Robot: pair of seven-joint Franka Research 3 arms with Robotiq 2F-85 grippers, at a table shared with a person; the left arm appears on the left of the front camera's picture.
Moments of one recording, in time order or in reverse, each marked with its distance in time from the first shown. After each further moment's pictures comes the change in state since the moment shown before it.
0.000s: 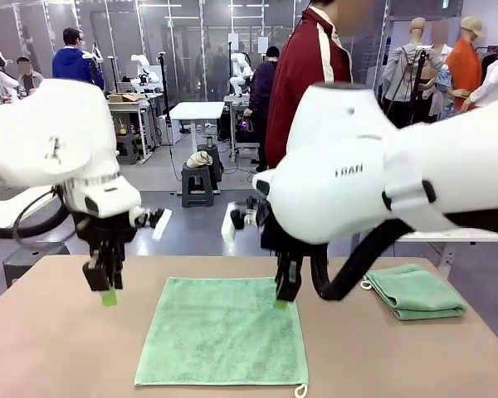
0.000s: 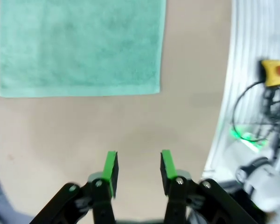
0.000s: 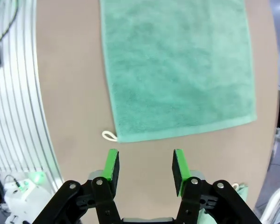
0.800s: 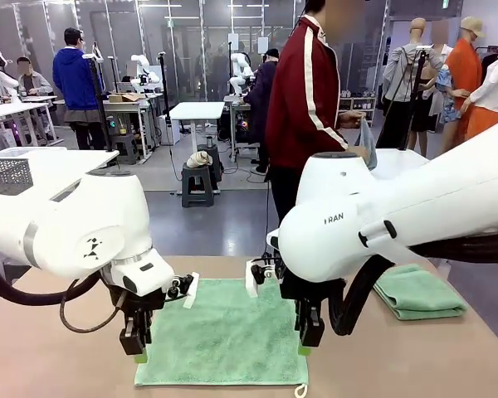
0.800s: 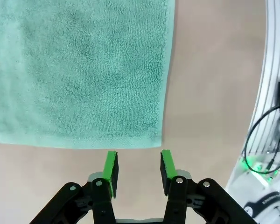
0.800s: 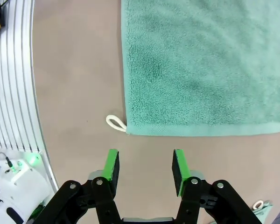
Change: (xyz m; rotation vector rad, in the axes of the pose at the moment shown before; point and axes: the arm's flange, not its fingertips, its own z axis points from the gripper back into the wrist) left arm 0.039 -0.008 -0.112 -0.005 0.003 0.012; right arm -0.040 -0.014 -0.085 0.146 0.081 0.075
